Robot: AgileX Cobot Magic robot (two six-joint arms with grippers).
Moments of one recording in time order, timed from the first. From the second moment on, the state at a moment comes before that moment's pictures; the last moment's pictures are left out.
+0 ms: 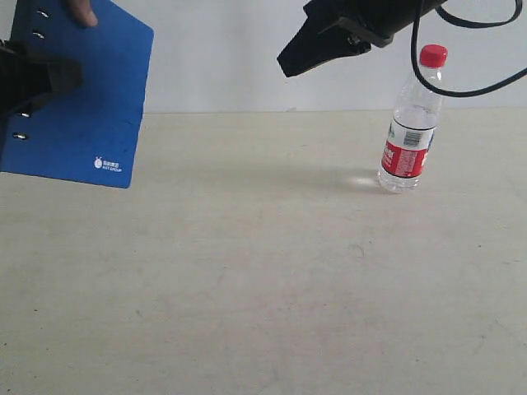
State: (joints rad) left arm -0.06 1.20 -0.73 -1.73 0.21 1.61; right arm 0.29 1.69 -1.55 0.84 1.09 -0.87
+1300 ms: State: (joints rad) left arm -0.07 0.27 -0.22 -1.74 0.11 1.98; right arm 0.29 1.36 -1.55 0.74 1.20 -0.74
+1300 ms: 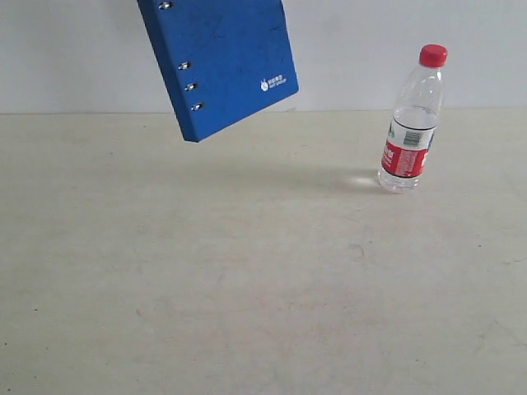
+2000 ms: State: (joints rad) left arm -0.07 0.31 -0.22 -1.74 -0.61 1.80; right arm 0.29 0.39 -1.09 0.07 0.90 -0.23
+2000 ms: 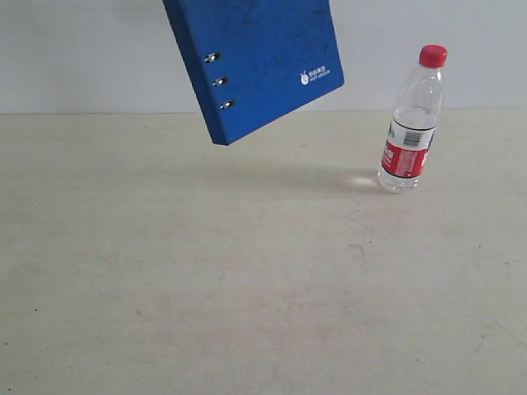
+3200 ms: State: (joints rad) left arm -0.07 0.01 -0.16 -1.75 -0.31 1.83; right arm 0.29 0.27 0.00 0.00 0.08 -0.08
